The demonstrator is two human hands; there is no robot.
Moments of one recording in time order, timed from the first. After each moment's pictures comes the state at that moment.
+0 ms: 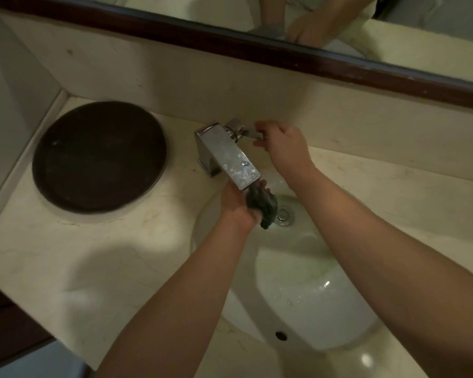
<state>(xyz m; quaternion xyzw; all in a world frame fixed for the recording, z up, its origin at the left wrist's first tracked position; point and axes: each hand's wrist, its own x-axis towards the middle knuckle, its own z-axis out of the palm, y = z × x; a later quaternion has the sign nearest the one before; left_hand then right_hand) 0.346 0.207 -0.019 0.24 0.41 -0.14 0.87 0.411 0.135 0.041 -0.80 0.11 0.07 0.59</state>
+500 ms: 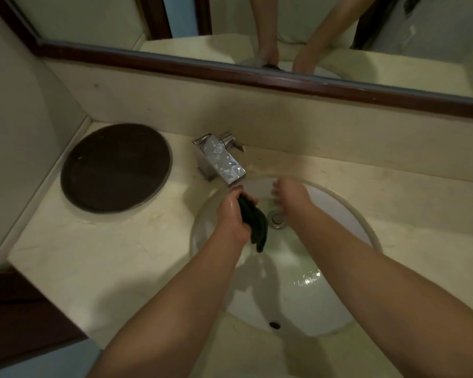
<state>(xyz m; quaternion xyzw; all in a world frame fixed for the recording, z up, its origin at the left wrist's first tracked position) 0.298 0.199 0.000 0.35 0.41 -0.13 0.83 0.337 0.087 0.008 -0.69 0.33 0.19 0.61</state>
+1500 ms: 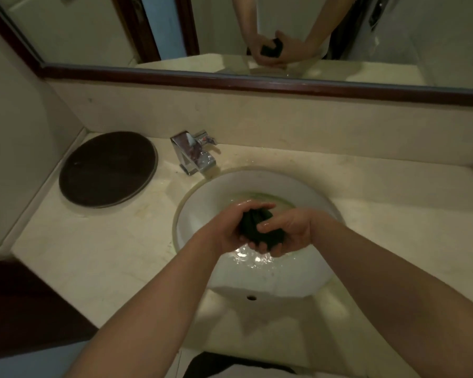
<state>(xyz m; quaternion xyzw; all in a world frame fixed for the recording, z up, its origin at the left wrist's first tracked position) 0.220 0.163 0.041 0.54 0.14 -0.37 0.74 0.235 0.001 0.046 -0.46 0.03 0.64 0.61</state>
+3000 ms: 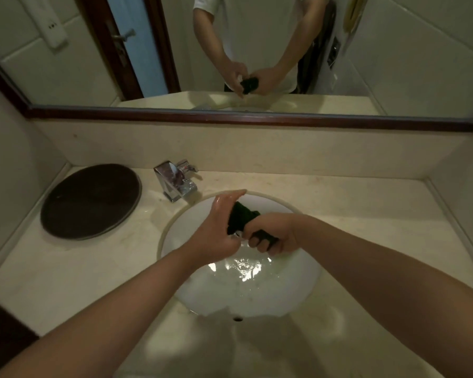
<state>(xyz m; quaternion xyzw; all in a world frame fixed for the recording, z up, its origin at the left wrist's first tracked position) 0.214 0.173 0.073 0.85 -0.23 -0.05 0.47 0.236 -0.007 0.087 -0.66 0.10 0.52 0.54</state>
